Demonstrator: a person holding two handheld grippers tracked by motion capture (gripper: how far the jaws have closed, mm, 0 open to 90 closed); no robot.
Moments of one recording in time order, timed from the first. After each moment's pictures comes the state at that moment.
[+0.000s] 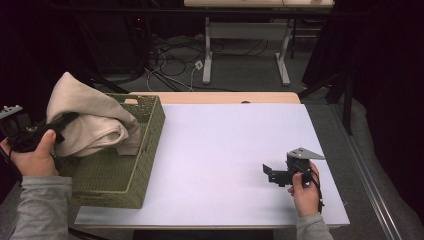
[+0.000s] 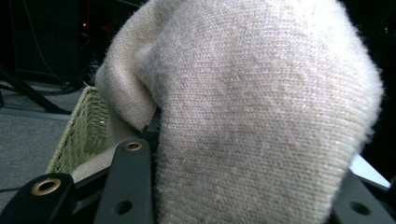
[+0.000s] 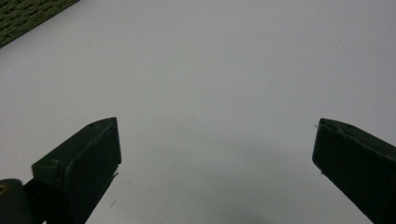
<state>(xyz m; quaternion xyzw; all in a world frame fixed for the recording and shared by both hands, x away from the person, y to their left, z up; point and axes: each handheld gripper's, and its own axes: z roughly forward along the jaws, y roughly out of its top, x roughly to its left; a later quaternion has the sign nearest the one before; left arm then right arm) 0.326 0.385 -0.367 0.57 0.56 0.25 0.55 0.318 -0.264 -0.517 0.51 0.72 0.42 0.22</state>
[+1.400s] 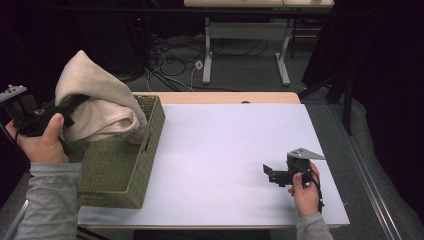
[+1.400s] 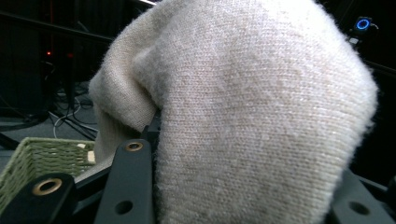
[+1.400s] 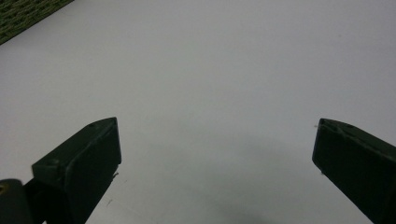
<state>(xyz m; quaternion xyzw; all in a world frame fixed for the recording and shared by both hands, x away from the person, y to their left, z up) 0.333 0.340 -0.321 0.58 0.50 0.25 0.59 0.319 -0.265 -0.520 0.51 0.71 0.42 0.22</state>
